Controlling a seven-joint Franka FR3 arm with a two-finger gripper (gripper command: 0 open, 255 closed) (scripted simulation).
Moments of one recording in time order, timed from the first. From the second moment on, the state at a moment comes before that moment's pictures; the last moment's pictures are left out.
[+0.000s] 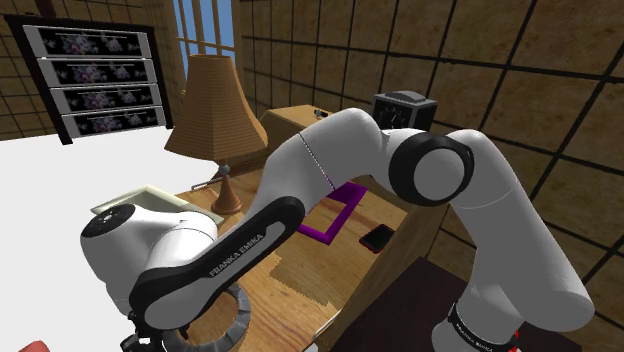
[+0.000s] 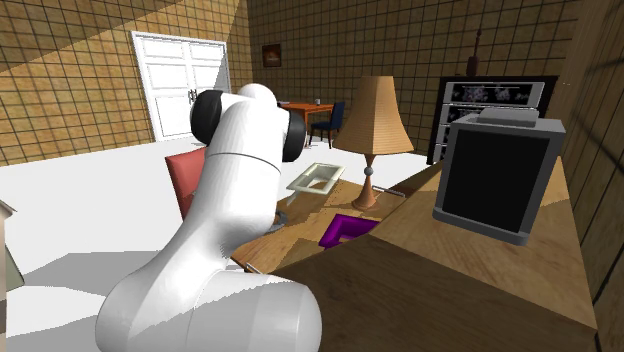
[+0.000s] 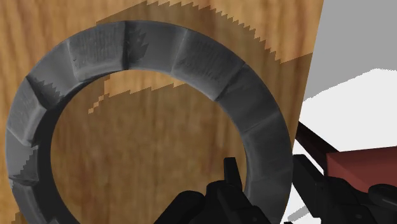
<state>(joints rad) 0.47 0.76 0.42 -1.47 -0.34 2.09 0.93</state>
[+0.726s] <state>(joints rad) 0.47 0.74 0.42 -1.45 -0.33 2.01 0.92</state>
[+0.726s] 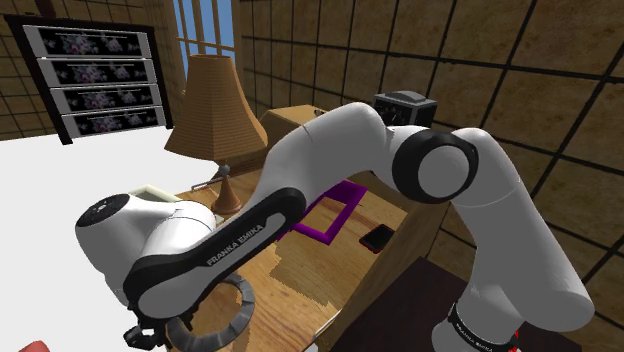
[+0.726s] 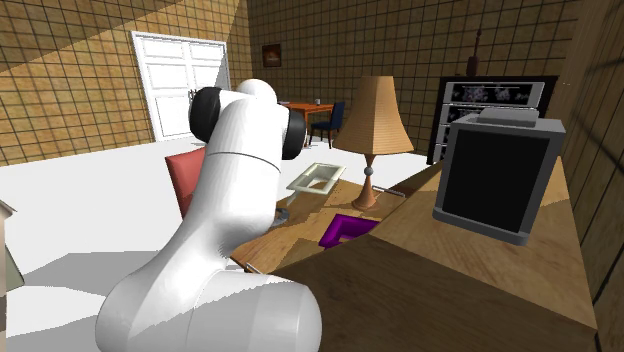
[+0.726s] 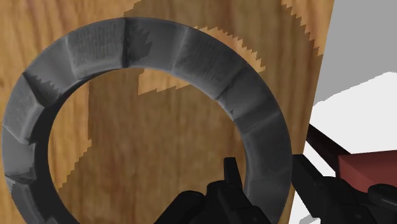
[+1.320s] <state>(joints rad) 0.47 0.68 0.44 -1.43 -0.31 1.92 0.90</state>
